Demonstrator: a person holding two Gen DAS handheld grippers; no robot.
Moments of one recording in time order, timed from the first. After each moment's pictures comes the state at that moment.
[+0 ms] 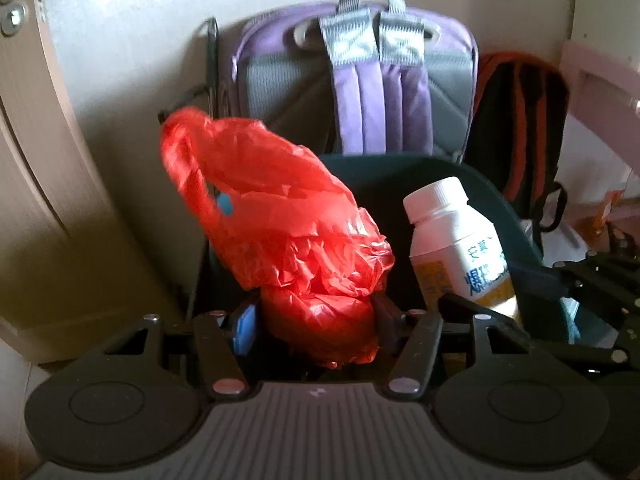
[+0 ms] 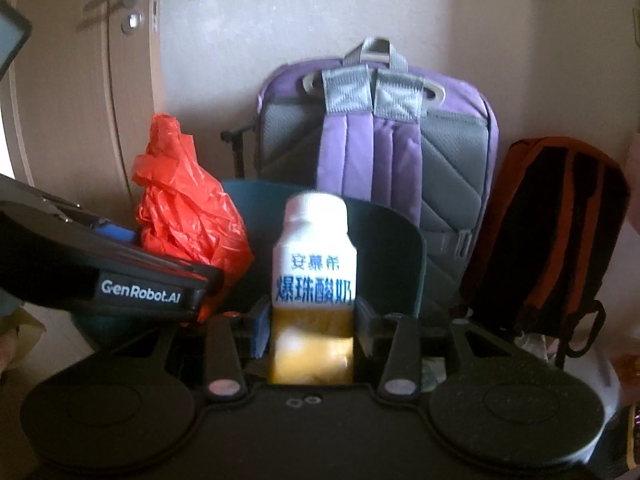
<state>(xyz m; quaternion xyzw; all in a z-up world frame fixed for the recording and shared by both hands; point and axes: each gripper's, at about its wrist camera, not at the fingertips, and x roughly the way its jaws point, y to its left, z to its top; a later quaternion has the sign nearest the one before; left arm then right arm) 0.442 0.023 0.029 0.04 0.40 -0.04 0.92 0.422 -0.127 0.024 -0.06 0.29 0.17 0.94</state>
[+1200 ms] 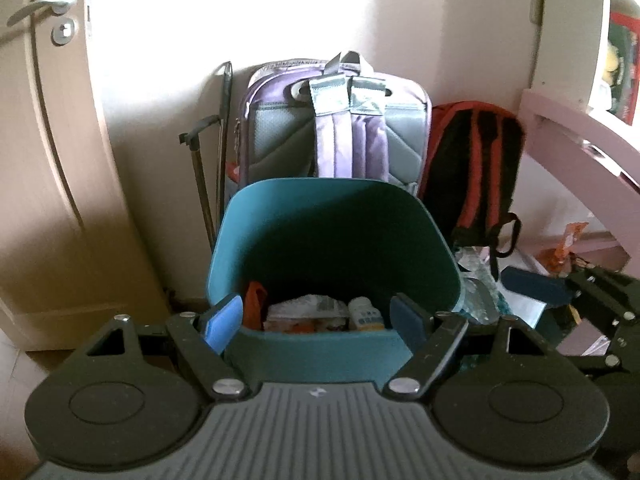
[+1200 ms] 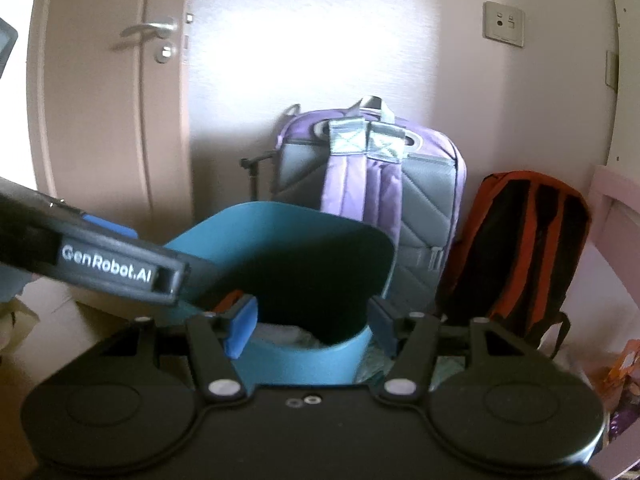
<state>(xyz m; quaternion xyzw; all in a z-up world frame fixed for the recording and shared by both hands) 0.320 0.028 0.084 0.00 0.34 -0.06 0.94 0.323 -0.135 0.064 -0.07 0.24 0.18 0.95</state>
